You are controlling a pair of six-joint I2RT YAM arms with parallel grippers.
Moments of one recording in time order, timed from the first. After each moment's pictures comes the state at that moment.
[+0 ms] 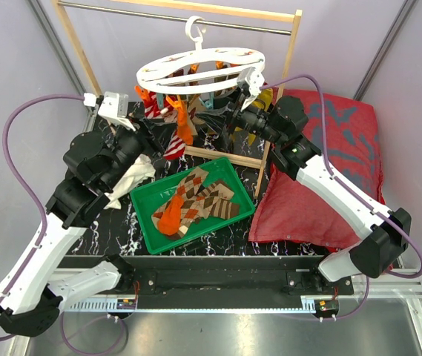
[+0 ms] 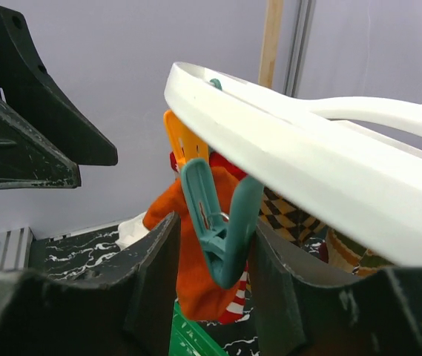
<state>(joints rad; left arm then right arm) -0.63 0.93 1.34 -0.33 -0.08 -0.33 0.64 1.46 1.42 0.33 -0.52 0.10</state>
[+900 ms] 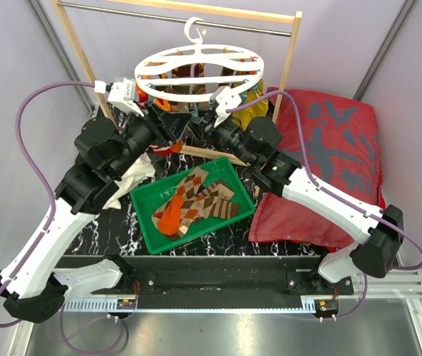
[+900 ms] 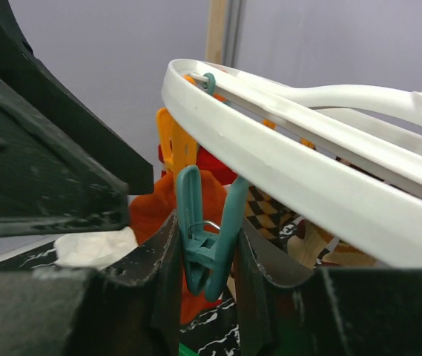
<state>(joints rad) -0.66 1.04 1.45 -0.33 -0.03 -0.51 0.86 1.46 1.39 0.32 -0.08 -0.08</state>
